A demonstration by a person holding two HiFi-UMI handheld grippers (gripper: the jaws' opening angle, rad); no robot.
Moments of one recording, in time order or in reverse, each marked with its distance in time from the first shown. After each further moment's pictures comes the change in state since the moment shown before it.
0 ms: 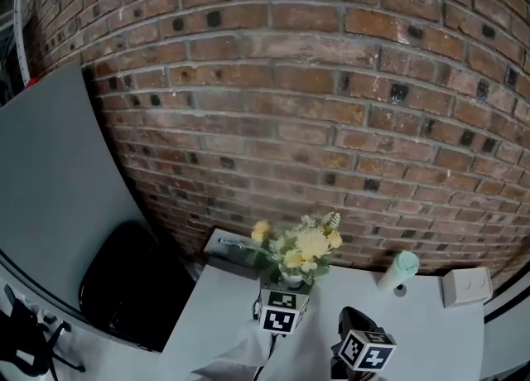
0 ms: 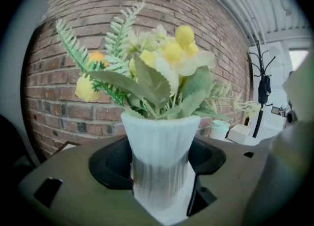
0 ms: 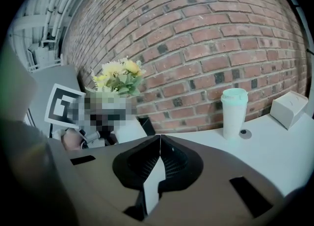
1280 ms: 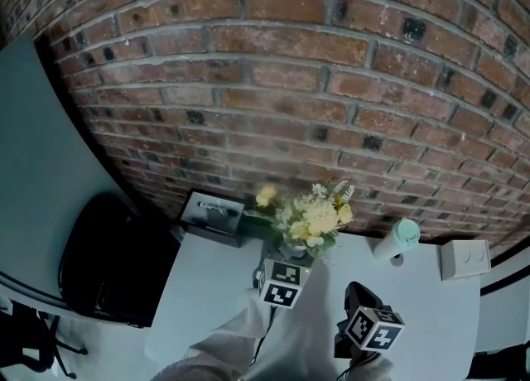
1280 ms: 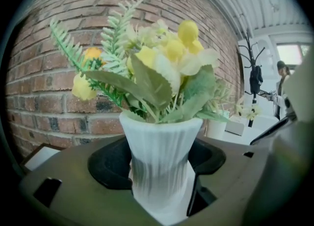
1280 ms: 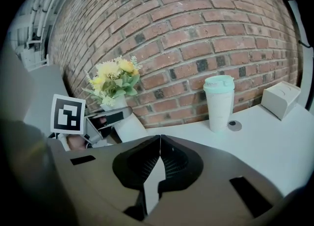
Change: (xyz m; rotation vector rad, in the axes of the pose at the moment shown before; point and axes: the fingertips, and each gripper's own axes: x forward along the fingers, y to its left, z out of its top) left arm 0.063 -0.023 -0.029 0.089 0.001 -0.100; right arm 0.020 -0.054 -0.017 0.069 0.059 -0.085
